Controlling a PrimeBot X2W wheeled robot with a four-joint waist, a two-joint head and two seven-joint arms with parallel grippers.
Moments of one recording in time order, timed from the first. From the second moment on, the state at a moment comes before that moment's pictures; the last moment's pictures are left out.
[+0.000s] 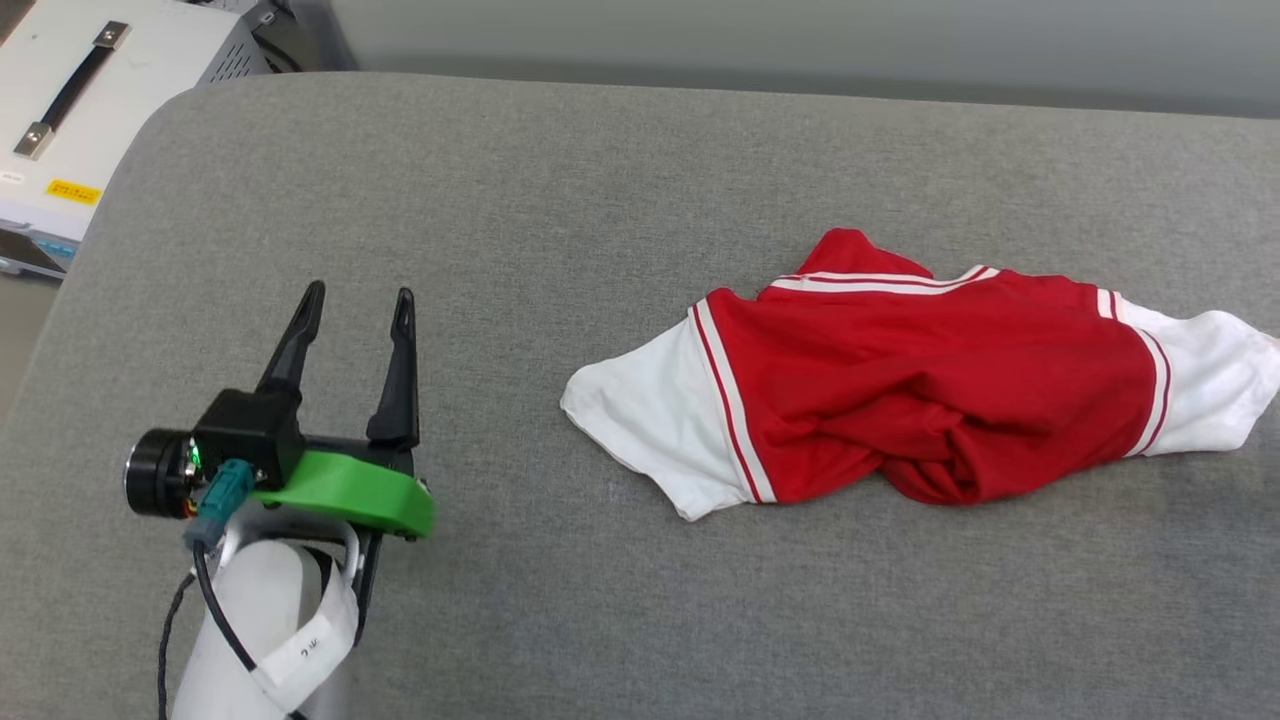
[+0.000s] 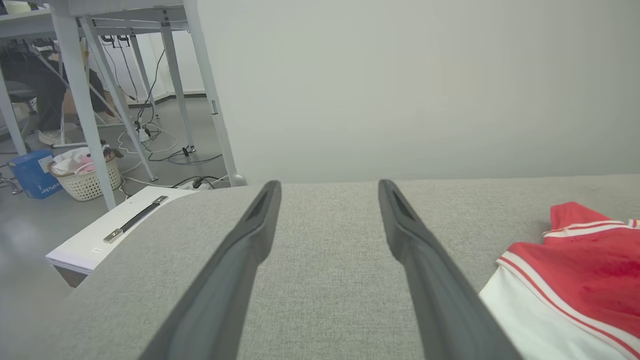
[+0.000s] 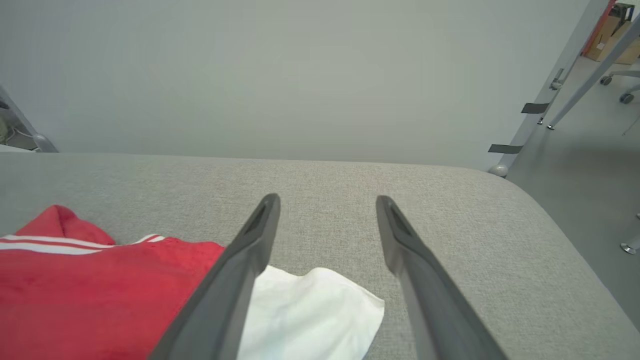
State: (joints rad) left arm -0.26 0.13 -0.02 0.17 -0.12 -0.10 -0.26; right arm -0.48 -0.60 0.17 0.63 0.61 0.13 -0.25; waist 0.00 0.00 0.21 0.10
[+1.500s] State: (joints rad) left arm -0.97 0.52 -1.15 0.52 -0.94 -0.13 0.55; right arm -0.21 -0.33 0.00 0.16 0.33 0.13 -0.17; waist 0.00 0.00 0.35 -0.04
